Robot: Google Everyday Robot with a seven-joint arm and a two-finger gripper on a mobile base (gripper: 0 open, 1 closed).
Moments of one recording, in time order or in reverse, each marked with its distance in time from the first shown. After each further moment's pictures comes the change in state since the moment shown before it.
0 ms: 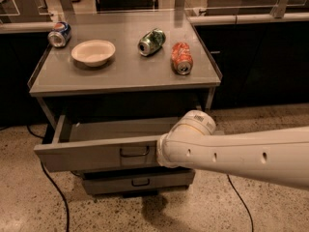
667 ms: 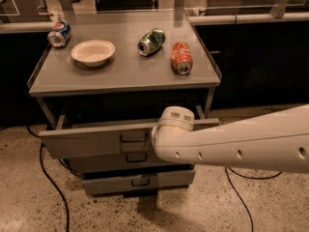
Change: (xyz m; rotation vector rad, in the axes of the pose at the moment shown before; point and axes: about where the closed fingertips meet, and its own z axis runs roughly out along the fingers) arm 0.006 -0.051 0.025 0.113 0.118 -0.115
